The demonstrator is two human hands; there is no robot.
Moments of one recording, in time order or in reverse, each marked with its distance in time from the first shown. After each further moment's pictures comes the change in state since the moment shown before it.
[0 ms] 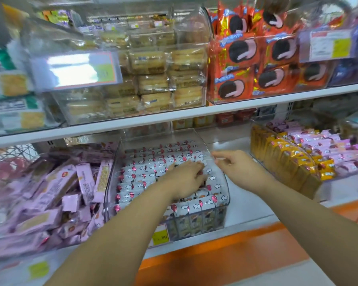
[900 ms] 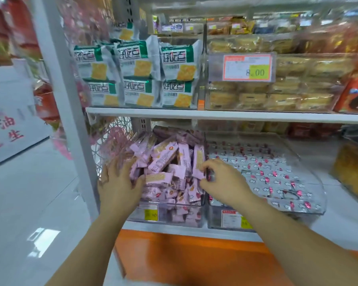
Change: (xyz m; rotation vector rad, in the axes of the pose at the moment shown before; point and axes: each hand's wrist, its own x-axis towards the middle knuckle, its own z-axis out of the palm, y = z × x) left_hand -0.246 -0.199 0.016 -0.127 0.799 -0.792; right_hand -0.023 -0.153 0.154 -0.231 -0.199 -0.256
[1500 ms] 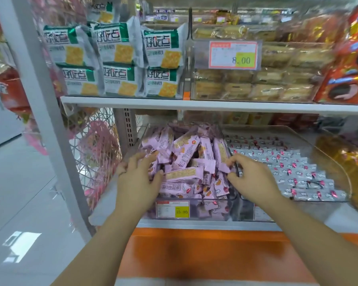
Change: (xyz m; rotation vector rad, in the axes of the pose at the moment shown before) left_hand -0.018 0.057 0.021 -0.197 -0.077 0.187; right_hand -0.036 0.055 -0.032 -0.103 0.215 0.159
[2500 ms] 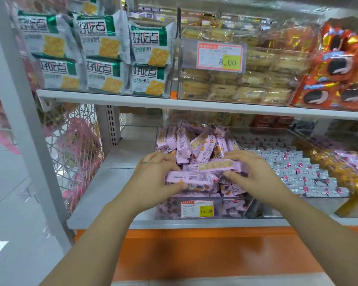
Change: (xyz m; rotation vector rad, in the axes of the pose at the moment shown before) left_hand 0.011 0.029 0.008 -0.132 -0.304 0.421; right_hand -0.008 0.026 -0.030 0.131 0.007 -0.189
